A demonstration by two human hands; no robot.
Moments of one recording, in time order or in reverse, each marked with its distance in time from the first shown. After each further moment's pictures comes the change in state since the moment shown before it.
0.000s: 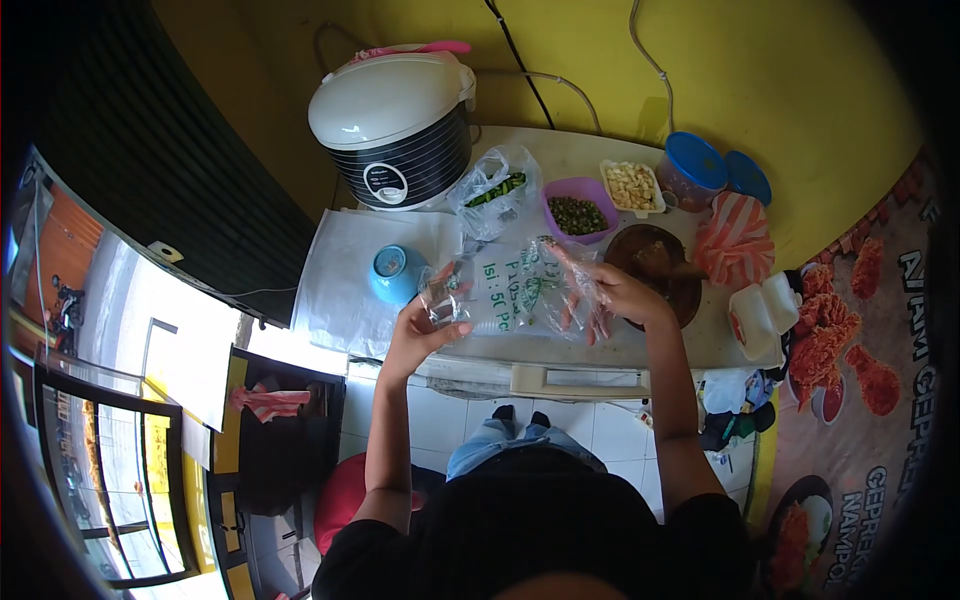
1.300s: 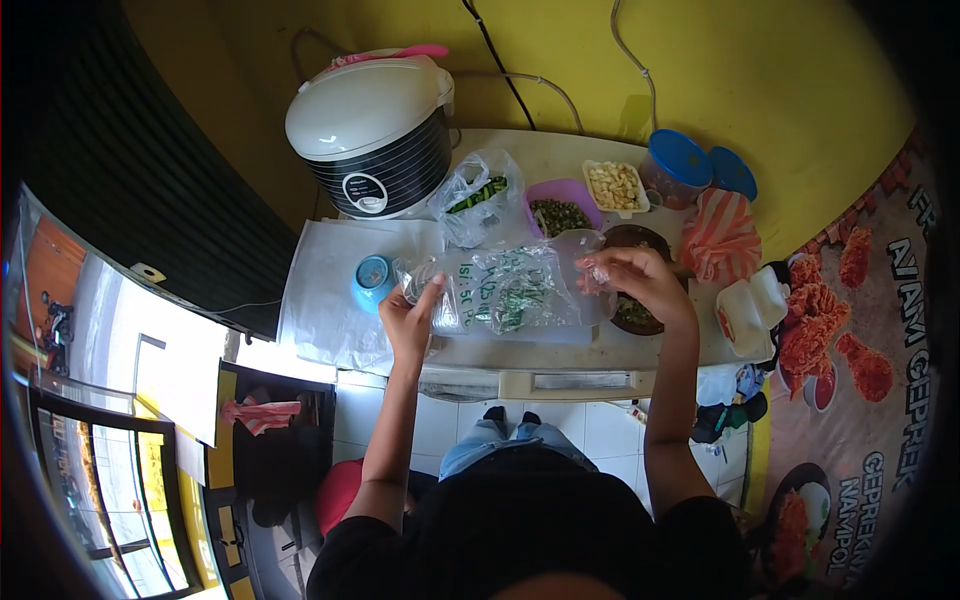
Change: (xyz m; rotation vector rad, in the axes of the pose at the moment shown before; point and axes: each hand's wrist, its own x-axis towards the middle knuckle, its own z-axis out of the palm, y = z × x) left_hand 0.035 -0.018 0.017 0.154 0.485 -0.020; right_hand -0.031 -0.012 -0.015 0.135 0.279 -0.332
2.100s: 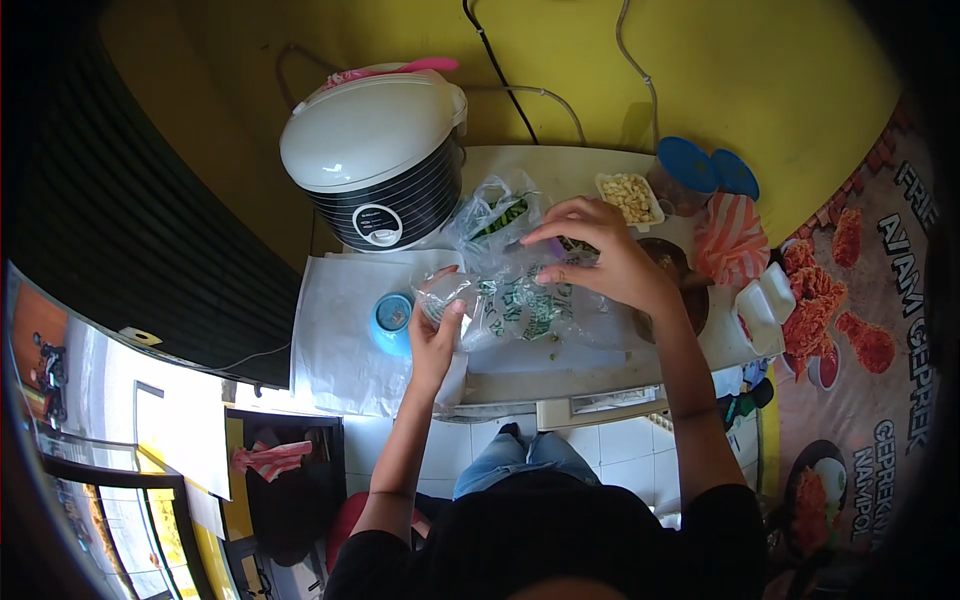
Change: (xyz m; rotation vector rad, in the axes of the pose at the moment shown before) left_hand 0.040 -0.008 -0.017 -0.237 -0.292 0.056; right_hand 0.096 -0.033 0.067 -0.992 0.098 -0.509
